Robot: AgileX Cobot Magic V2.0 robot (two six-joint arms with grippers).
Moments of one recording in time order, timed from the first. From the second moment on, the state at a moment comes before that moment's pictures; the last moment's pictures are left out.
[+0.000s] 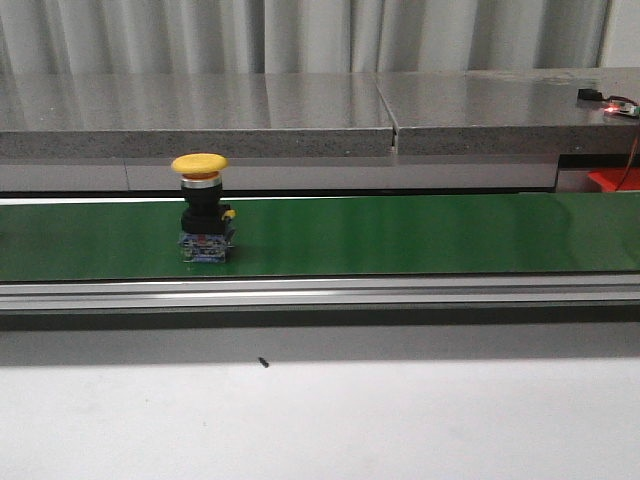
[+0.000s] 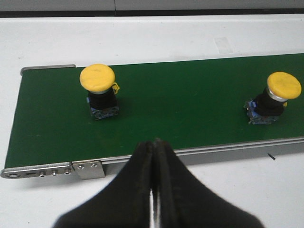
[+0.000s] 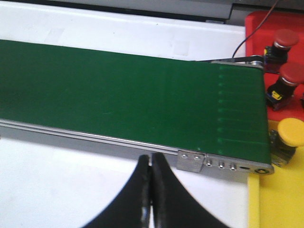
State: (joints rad) left arm -0.08 0.73 -0.70 -0.20 0.68 0.10; right arm -0.03 0.67 -0.64 0.29 0.66 -0.24
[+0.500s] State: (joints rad) left arm -0.08 0.63 -0.66 -0.20 0.69 0.10; right arm 0.24 1.19 -1.05 0.29 0.79 -0.25
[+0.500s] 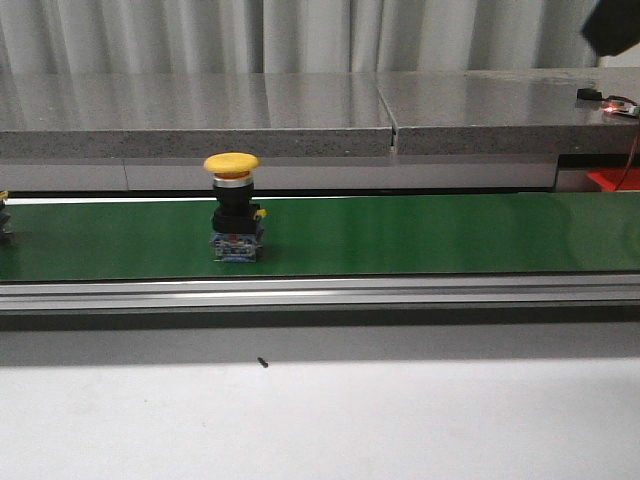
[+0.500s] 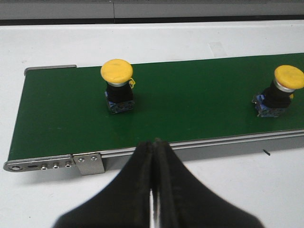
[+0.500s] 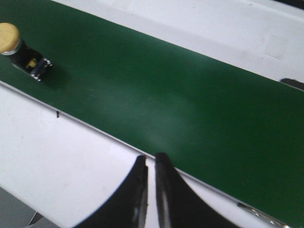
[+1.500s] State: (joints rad) left arm -0.08 0.63 -0.66 -0.20 0.70 0.10; right arm 0.53 1.79 -1.42 0.29 0.76 -0.44
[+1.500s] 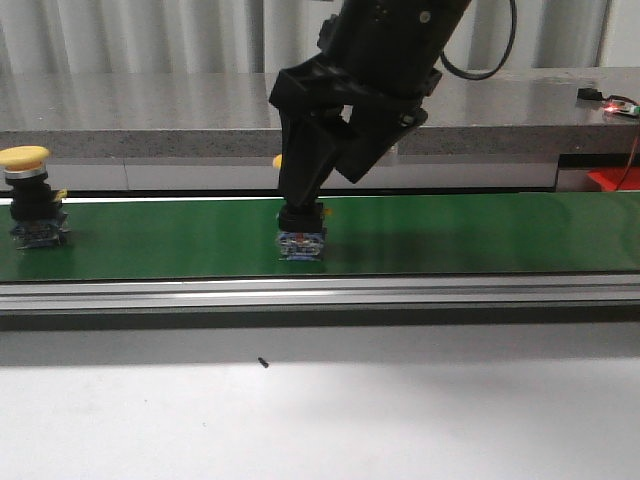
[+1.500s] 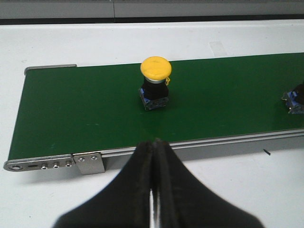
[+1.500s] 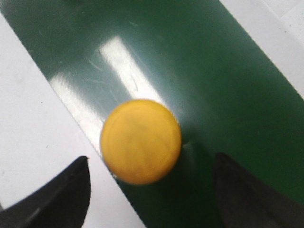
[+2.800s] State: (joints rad) left arm -0.08 0.63 -0.66 -0.20 0.70 0.10; right arm -0.04 1.37 -1.15 0.30 0.69 -0.44
